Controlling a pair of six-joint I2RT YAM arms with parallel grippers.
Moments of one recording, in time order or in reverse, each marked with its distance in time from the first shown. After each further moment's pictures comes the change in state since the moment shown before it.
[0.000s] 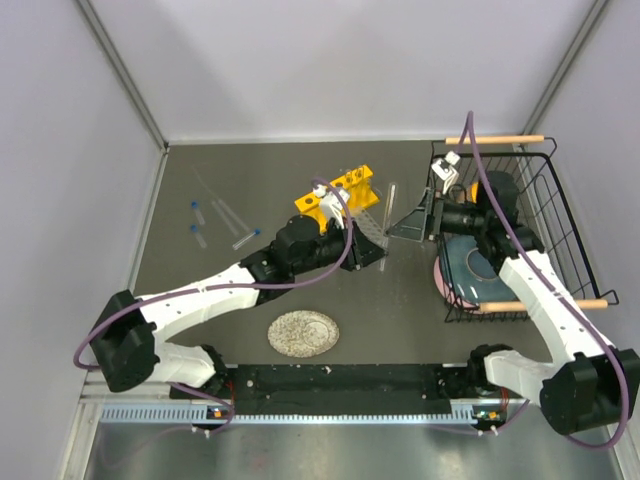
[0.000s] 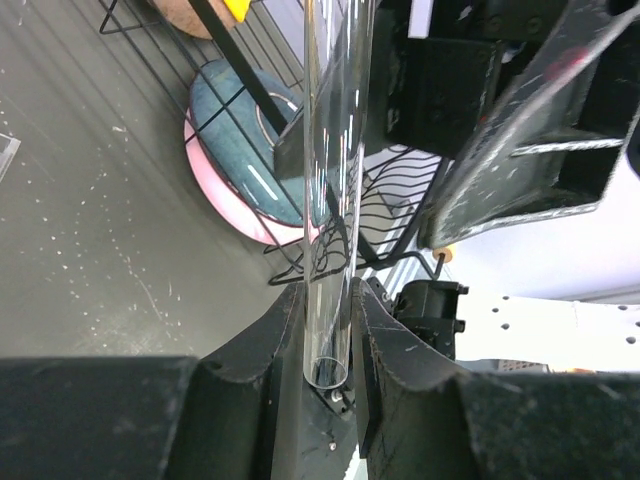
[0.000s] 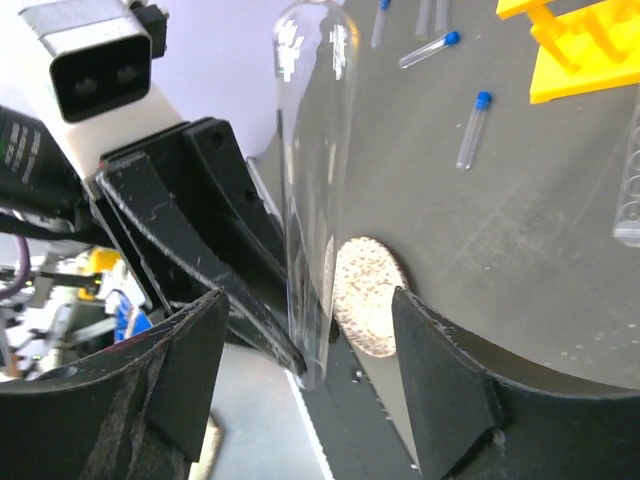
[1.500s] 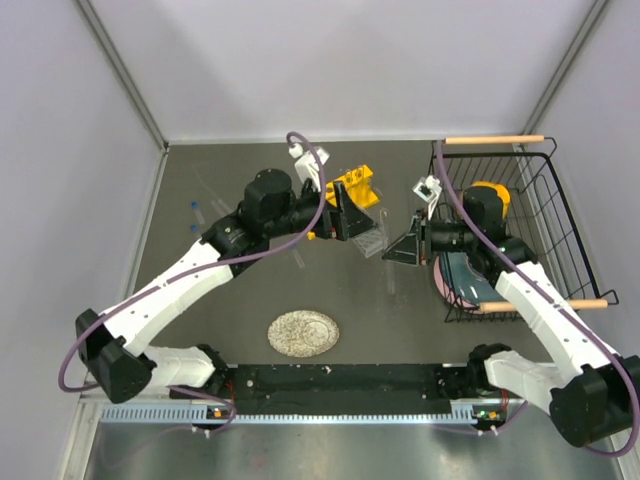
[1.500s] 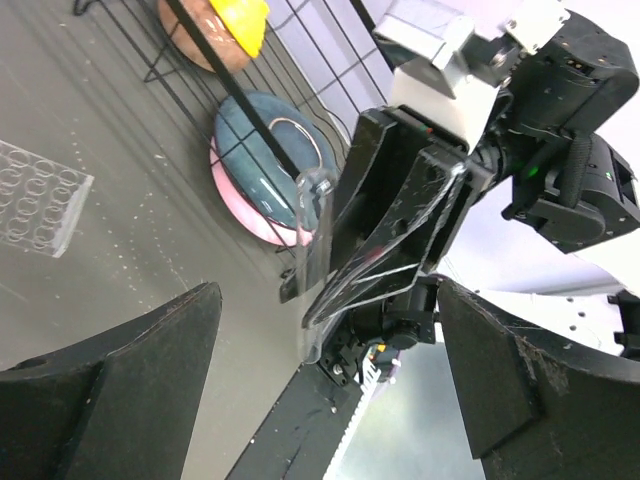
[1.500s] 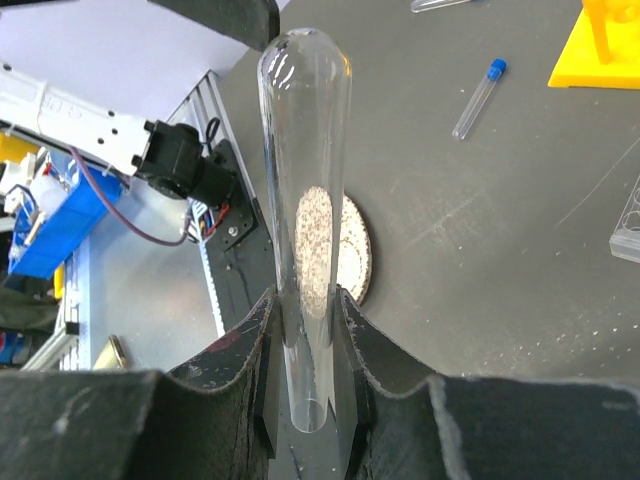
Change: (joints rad) left arm 0.166 -0.076 0.292 -0.423 0.136 0.091; right arm 0.120 -0.041 -0.072 -0.050 0.021 -0.277
